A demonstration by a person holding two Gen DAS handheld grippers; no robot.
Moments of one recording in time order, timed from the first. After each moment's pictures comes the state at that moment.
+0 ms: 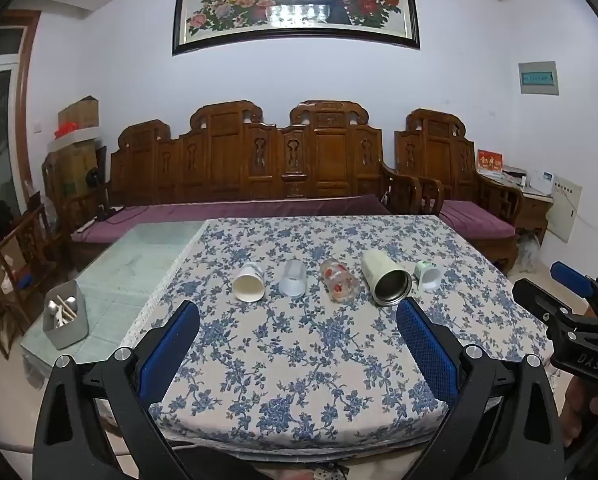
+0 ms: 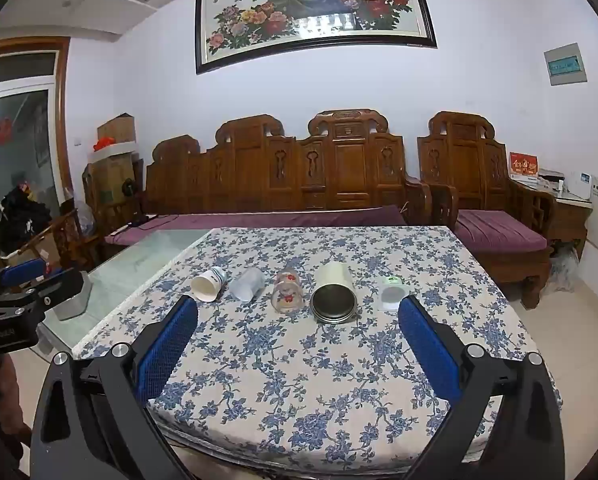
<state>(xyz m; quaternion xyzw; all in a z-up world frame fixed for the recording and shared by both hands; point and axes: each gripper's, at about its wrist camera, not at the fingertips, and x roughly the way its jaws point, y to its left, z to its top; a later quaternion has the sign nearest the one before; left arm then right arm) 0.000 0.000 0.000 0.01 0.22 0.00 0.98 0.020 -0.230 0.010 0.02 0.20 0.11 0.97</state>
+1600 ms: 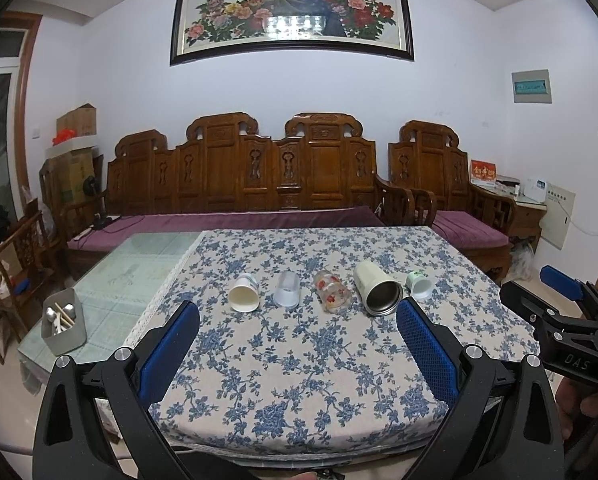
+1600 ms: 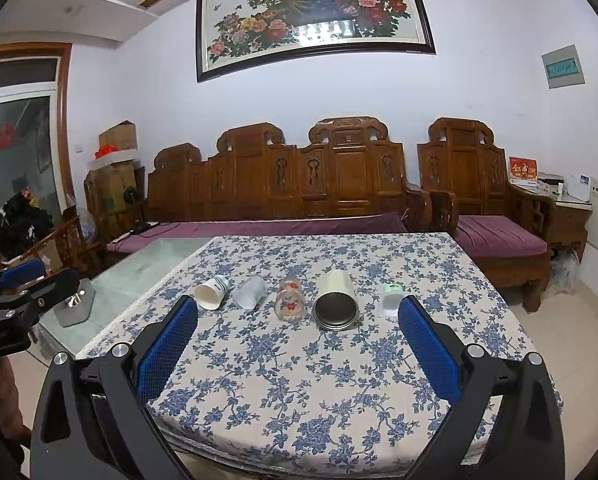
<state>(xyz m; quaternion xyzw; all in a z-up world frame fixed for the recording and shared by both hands) -0.009 -0.004 0.015 0.01 0.20 -0.01 0.98 0.016 -0.228 0.023 0.03 0.19 0.12 0.98</state>
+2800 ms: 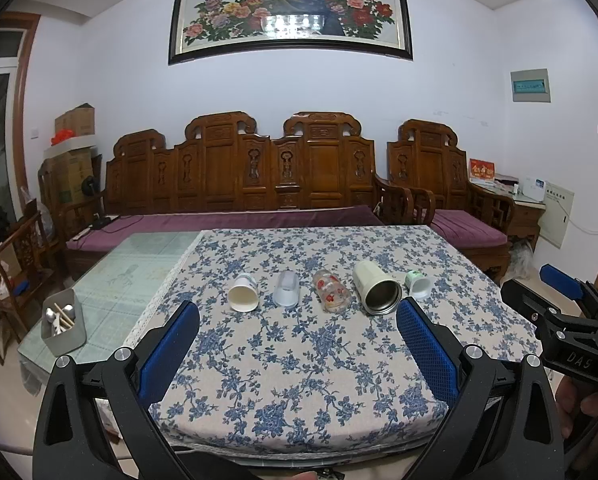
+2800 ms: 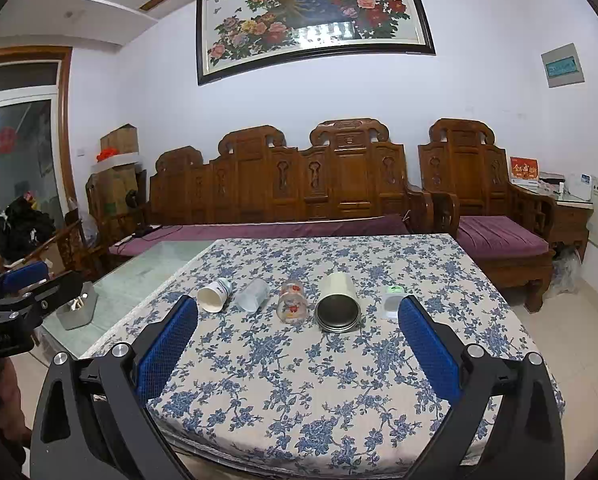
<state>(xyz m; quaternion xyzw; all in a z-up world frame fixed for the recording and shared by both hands) -0.011 -0.007 0.015 0.01 0.20 -0.01 0.98 0.012 -0.230 0.025 0.03 0.18 0.12 0.98</state>
